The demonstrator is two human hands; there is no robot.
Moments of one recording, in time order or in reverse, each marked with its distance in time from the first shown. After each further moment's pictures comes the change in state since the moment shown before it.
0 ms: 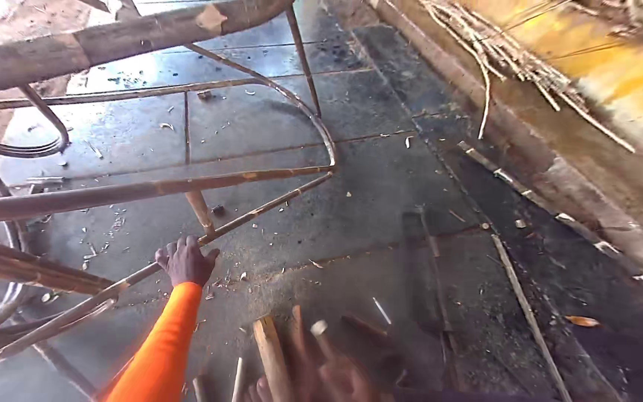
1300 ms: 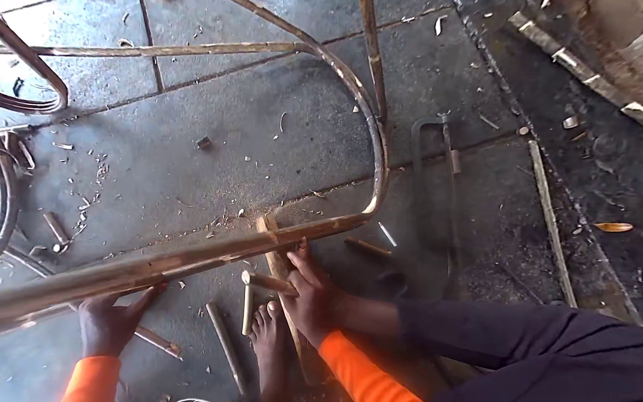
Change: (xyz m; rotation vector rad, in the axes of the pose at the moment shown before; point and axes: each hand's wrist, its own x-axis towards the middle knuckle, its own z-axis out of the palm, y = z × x) left_hand -0.081 -0.050 0.018 -0.161 0.322 0.088; right_hand 0.029 -0.008 0.095 -0.270 0.232 -0.456
